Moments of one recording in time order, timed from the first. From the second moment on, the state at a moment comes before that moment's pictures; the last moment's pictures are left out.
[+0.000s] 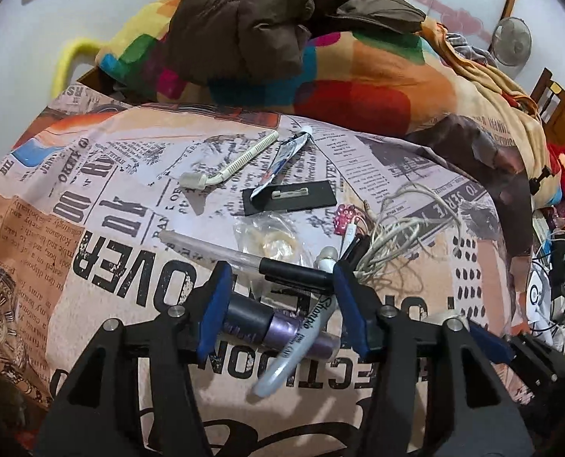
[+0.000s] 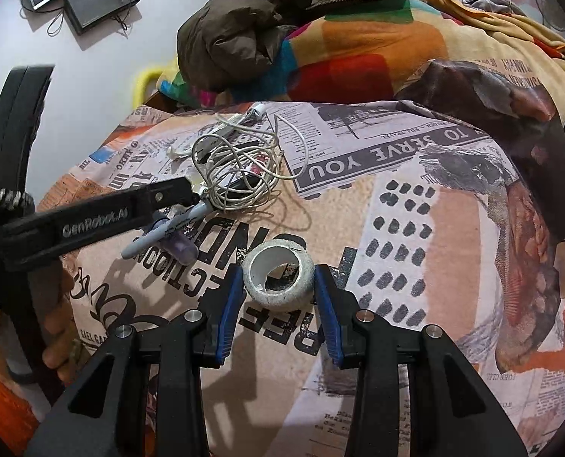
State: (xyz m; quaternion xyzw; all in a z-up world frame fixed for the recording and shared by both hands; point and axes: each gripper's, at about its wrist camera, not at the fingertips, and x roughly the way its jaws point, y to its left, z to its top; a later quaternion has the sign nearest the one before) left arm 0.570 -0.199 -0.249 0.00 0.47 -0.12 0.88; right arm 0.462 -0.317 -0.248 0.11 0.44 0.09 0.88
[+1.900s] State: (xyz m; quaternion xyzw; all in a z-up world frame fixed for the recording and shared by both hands) left arm 0.501 -0.146 -0.280 0.03 0.47 -0.09 0.88; right arm 0.455 -0.305 -0.249 0.09 0.44 0.10 0.89
